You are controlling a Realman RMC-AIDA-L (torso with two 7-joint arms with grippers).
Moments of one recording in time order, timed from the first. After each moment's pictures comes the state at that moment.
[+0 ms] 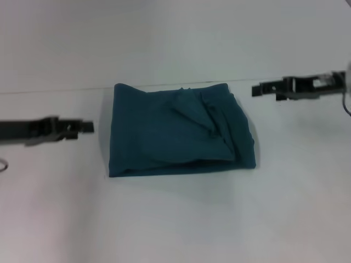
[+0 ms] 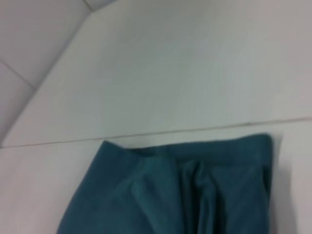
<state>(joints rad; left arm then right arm) -0.58 -2.00 0.79 0.92 2.11 1.43 -2.43 0.80 1.92 -0.69 -0.67 -2.31 -1.21 2.38</state>
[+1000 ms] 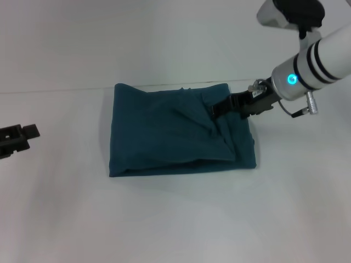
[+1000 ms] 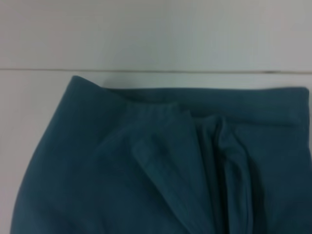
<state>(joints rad) -0.47 -2.02 0.41 0.92 2.11 1.63 -2.37 1.03 2.00 -0.90 -0.57 -2.63 -1.07 2.76</state>
